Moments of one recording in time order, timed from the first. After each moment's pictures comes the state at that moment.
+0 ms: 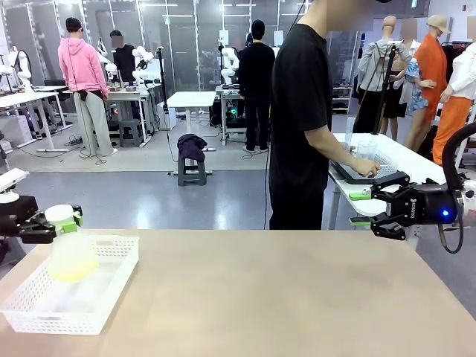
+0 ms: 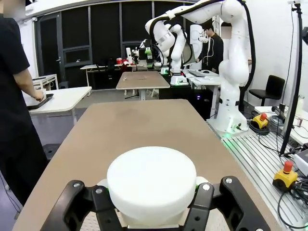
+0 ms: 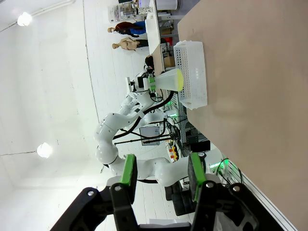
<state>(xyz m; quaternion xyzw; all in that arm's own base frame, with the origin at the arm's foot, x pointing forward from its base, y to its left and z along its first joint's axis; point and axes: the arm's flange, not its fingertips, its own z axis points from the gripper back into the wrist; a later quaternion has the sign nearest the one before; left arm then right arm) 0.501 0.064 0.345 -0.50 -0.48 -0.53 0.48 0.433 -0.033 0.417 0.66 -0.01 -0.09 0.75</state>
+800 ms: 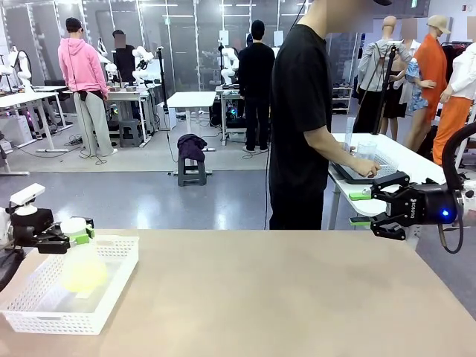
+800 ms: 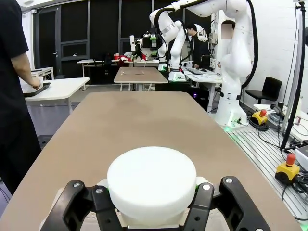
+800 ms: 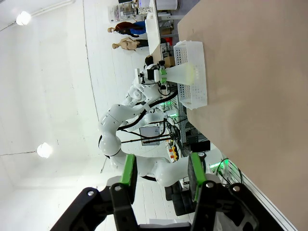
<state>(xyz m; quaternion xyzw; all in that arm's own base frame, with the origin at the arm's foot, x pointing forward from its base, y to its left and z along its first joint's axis) 0.531 0.058 0.297 -0.51 -0.46 -0.53 0.49 0.433 -0.033 0.417 0.66 -0.01 -0.09 0.75</state>
